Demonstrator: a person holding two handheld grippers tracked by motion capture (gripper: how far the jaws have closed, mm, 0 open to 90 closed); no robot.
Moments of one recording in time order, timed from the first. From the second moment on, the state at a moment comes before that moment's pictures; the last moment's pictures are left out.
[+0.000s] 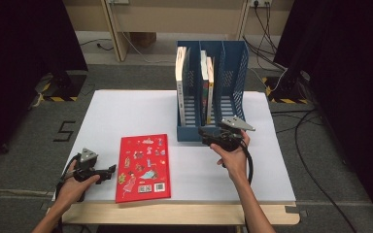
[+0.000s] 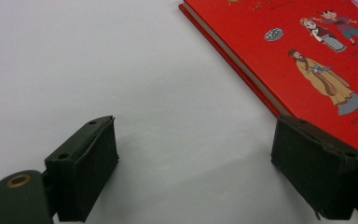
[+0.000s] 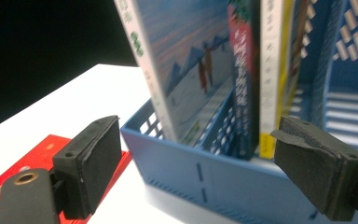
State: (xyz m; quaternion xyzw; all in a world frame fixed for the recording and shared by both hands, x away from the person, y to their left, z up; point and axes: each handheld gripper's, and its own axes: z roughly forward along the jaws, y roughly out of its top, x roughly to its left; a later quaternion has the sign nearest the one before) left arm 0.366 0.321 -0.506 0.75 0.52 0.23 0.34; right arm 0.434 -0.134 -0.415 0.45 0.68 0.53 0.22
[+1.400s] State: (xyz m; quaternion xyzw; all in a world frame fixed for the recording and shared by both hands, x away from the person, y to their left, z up) left arm 0.366 0.321 -0.506 0.75 0.52 0.23 0.34; right arm 0.419 -0.091 -0.457 0.43 0.74 0.51 0.12
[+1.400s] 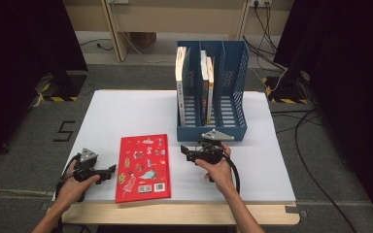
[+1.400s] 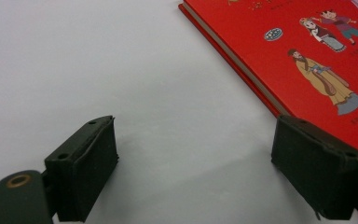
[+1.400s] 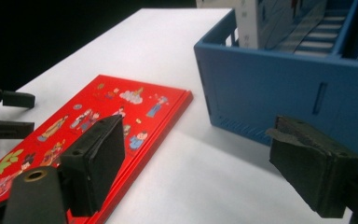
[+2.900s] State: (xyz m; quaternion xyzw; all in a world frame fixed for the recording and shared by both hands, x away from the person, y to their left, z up) left arm 0.351 0.303 -0.500 0.77 0.49 0.21 0.35; right arm 0.415 -0.039 -0.486 0.41 0.78 0.46 0.03
